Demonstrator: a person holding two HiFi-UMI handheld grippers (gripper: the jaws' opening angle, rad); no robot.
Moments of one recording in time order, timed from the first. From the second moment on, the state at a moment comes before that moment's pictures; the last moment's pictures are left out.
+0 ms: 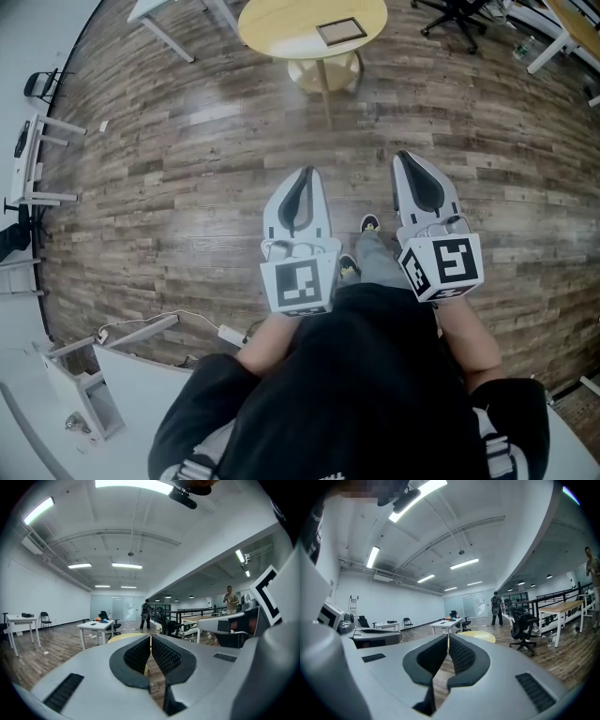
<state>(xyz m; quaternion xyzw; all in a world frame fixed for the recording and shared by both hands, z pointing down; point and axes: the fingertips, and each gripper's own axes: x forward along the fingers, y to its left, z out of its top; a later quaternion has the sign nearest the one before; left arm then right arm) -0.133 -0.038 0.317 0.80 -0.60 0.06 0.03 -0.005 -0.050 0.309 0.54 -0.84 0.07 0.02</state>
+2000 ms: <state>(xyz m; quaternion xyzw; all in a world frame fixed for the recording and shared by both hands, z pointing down) -0.162 -0.393 0.328 0.79 -0.61 0.07 0.04 -0.043 -0.415 0.326 0.51 -0.85 0.08 0.04</state>
